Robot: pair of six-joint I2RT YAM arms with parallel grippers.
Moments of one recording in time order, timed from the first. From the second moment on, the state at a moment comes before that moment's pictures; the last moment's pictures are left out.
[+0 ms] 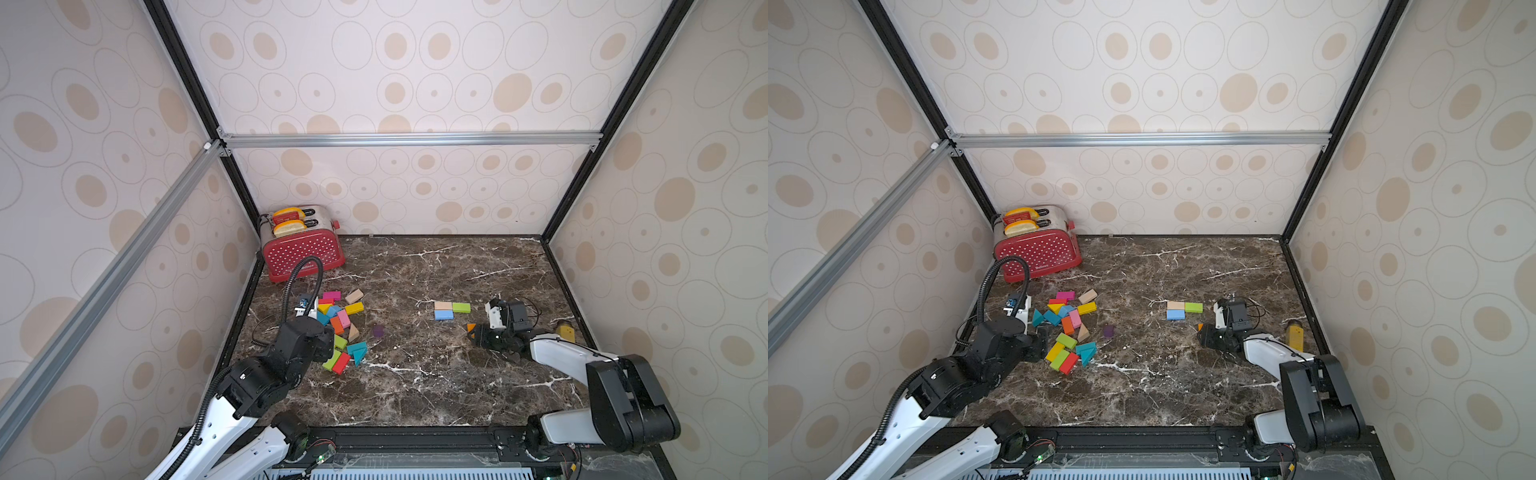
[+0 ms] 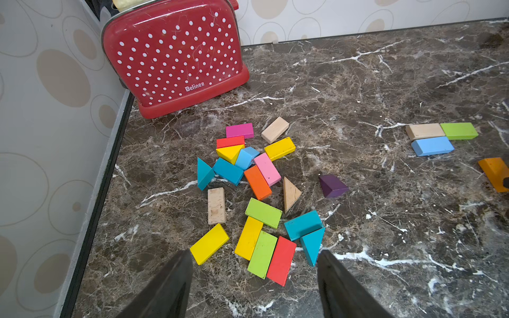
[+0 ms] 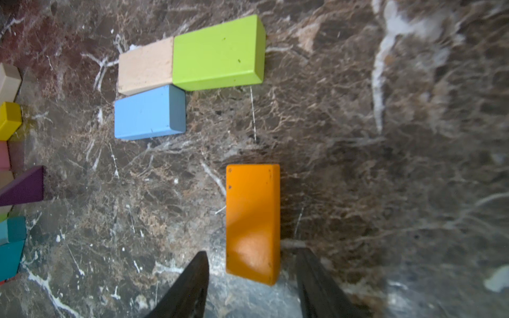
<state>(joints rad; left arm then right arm) -0.66 0.68 0.88 -0.94 -0.50 -0.35 0.30 1.39 0.56 -0.20 -0.24 0.34</state>
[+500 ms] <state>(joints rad) -0.66 0.68 0.88 -0.94 -0.49 -0.35 0.39 1.43 0.66 -0.37 -0.21 0.27</state>
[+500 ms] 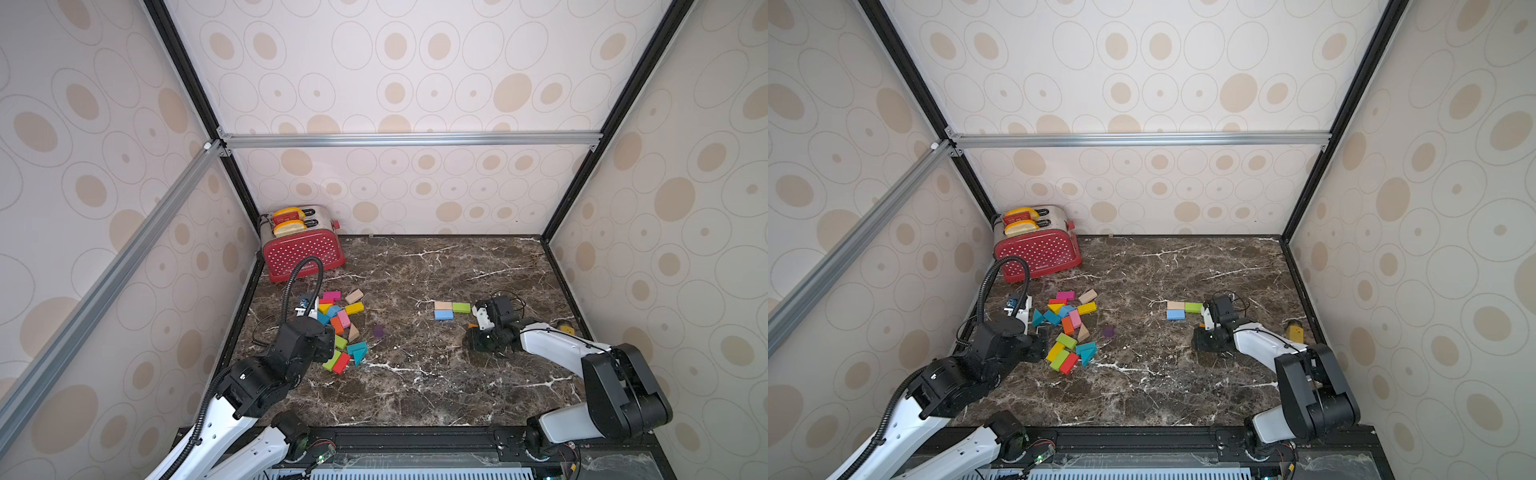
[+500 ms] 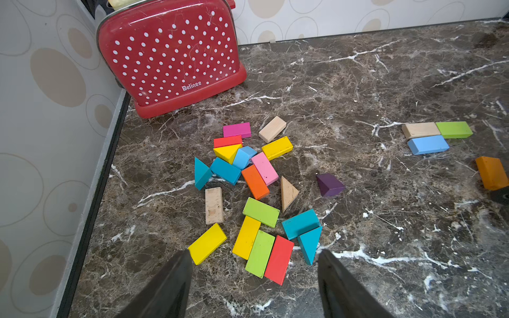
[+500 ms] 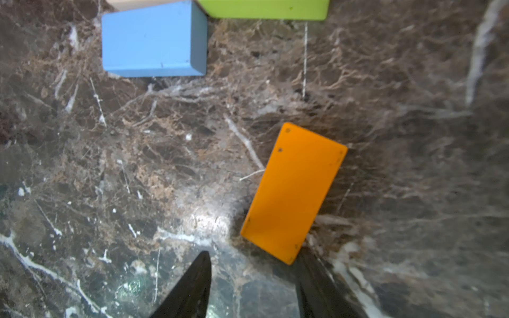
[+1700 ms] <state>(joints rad) -0.66 0.67 0.88 -0.94 -0.49 -0.35 0.39 1.47 0.82 -0.36 -0.23 0.19</state>
